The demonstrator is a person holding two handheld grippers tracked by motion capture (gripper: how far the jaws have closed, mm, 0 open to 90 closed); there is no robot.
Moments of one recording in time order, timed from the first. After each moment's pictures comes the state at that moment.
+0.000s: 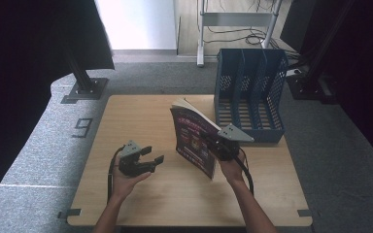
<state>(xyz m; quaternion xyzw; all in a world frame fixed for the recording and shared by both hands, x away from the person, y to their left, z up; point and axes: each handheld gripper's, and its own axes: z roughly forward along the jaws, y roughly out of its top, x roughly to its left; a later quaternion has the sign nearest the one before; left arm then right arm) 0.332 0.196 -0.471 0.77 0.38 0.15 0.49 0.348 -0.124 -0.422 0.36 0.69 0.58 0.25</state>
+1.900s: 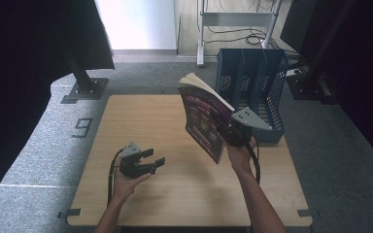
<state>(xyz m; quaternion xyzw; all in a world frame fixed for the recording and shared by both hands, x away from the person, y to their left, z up) 0.332 0.196 -0.479 0.77 0.39 0.11 0.50 0.349 -0.142 -0.357 0.37 0.63 0.61 0.30</state>
